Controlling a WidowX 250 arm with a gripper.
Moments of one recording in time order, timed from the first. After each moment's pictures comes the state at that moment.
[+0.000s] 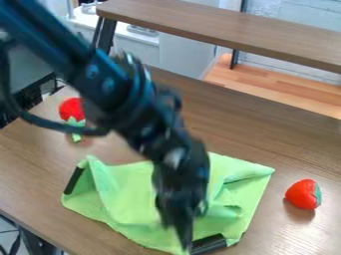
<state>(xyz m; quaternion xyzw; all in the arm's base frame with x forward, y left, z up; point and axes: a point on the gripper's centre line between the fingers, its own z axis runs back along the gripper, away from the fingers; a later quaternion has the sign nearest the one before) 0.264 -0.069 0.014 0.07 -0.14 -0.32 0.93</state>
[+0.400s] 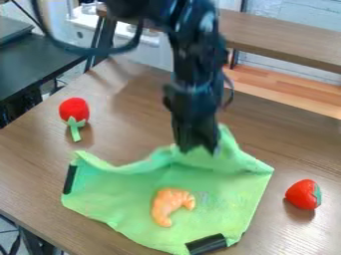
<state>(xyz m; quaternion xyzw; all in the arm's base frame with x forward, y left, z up) 0.322 -0.048 0.081 0.05 -0.11 -0.21 0.97</state>
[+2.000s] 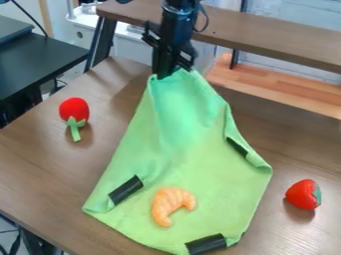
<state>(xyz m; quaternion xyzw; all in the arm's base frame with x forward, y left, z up) 0.419 0.055 0.098 0.11 -0.02 -0.10 0.99</state>
